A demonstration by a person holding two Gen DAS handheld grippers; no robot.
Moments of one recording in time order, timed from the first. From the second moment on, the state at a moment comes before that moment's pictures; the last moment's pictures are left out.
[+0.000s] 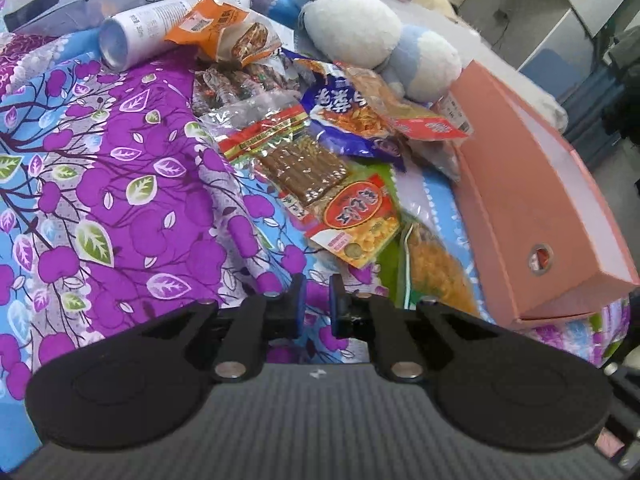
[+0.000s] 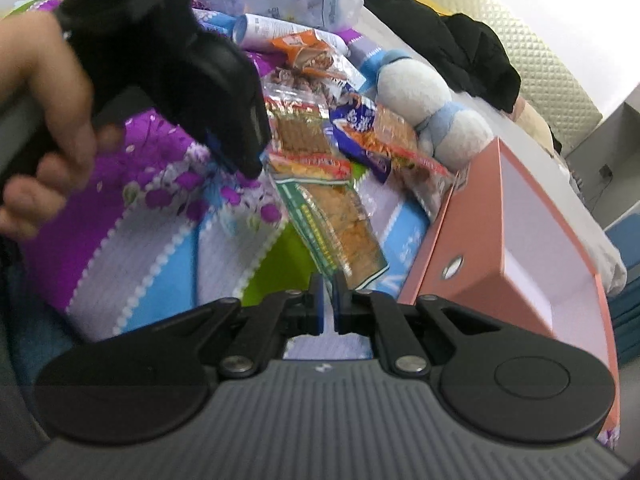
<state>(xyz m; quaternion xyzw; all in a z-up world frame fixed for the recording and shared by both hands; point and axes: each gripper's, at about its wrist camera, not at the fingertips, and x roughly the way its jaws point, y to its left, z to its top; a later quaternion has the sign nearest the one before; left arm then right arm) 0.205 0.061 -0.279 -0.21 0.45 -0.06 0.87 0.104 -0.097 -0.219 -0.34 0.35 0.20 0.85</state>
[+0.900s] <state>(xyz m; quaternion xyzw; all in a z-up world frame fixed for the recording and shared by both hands) 0.230 0.092 -0.325 -0.56 0.42 -0.01 0.72 0.091 -0.112 -0.236 -0.33 0.36 0.16 0.86</state>
